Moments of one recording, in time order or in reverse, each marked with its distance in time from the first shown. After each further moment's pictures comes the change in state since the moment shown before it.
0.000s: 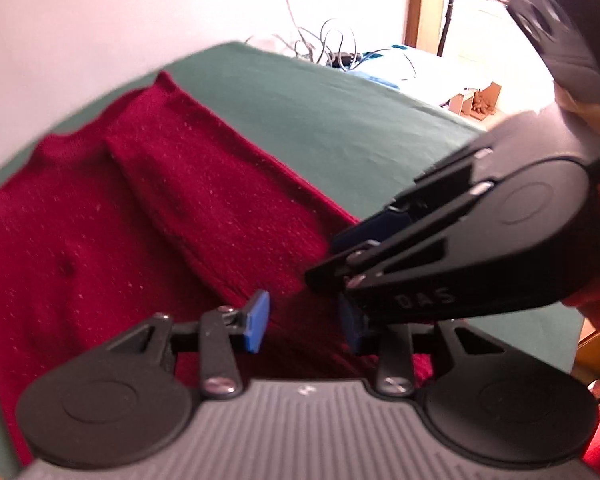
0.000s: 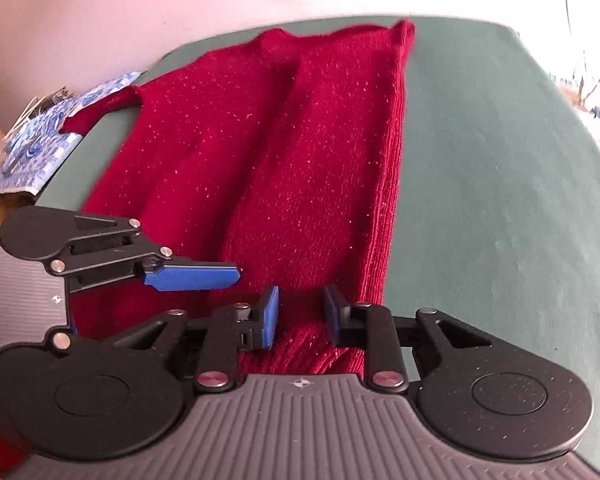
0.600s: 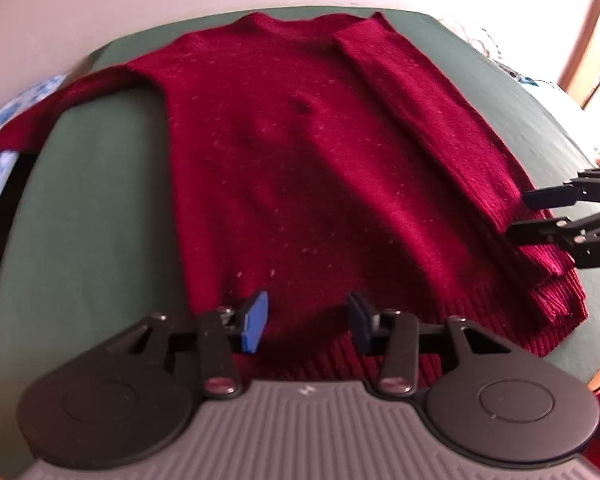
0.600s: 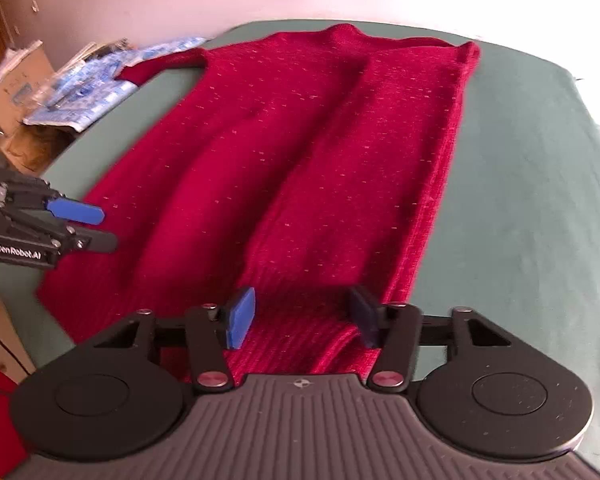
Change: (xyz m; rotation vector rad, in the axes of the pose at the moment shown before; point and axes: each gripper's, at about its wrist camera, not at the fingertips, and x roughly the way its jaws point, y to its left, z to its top) left arm -0.069 0.075 -0.085 -0.477 0.116 0.274; right arm -0.013 -0.006 -0.014 -0.191 0.008 0.120
